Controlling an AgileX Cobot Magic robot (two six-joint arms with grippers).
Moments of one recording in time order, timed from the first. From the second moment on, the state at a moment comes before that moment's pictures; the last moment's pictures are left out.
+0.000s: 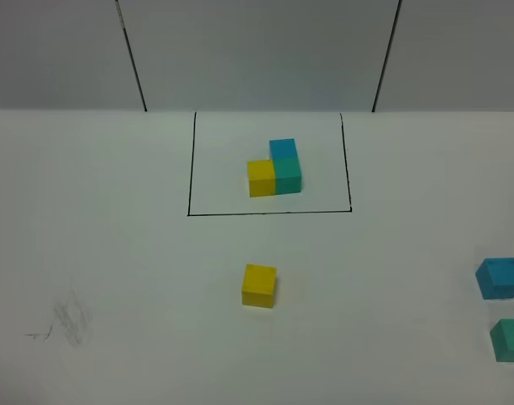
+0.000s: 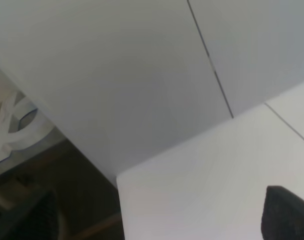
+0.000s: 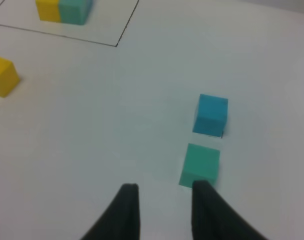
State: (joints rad) left arm -0.53 0.47 -1.35 0.50 1.19 0.22; right arm 0.02 -0.01 -0.50 0.15 1.08 -0.22
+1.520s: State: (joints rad) left arm 0.02 -0.01 -0.52 0.06 1.04 -0.05; right arm 0.02 -0.01 -0.50 0.15 1.08 -0.22
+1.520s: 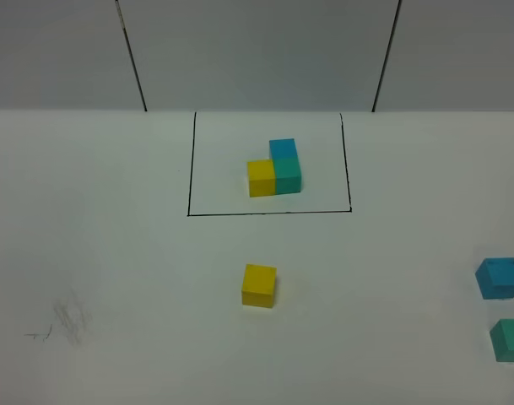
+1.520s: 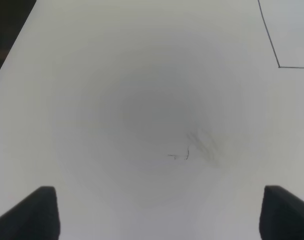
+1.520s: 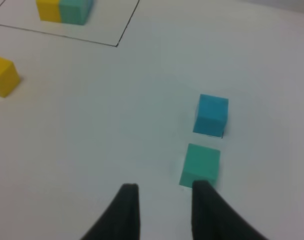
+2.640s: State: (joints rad) left arm 0.02 -0.01 -0.51 0.06 1.06 -0.06; right arm 0.02 -0.01 -0.50 0.15 1.08 -0.22
